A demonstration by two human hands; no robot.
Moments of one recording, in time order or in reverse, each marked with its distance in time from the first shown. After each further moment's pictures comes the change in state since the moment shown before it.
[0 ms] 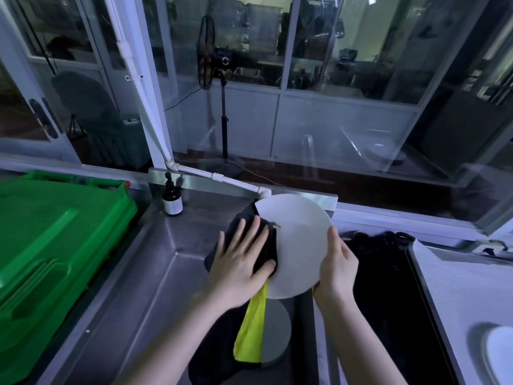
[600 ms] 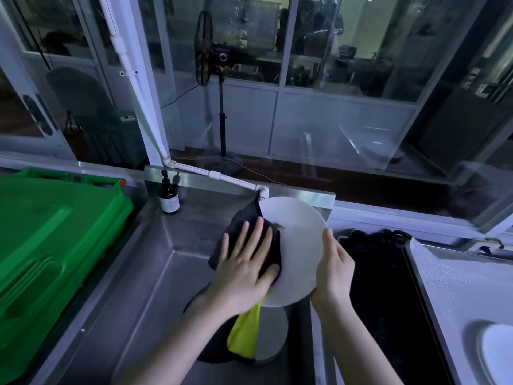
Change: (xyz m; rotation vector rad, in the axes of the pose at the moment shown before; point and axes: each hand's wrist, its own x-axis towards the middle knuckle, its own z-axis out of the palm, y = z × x) left_hand -0.004 0.013 0.011 0.055 -0.025 0.029; right_hand -0.004 0.003 -0.006 -0.035 -0.017 -0.023
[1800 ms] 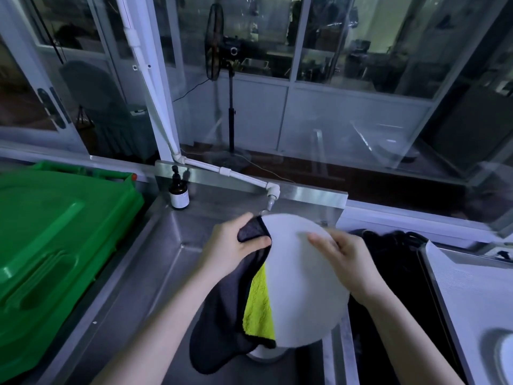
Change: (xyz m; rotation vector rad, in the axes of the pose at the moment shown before) left_hand 0.017 -0.033 -0.055 -0.709 0.237 -0.156; right_hand 0.022 -0.031 -0.015 -0.622 -0.633 -0.370
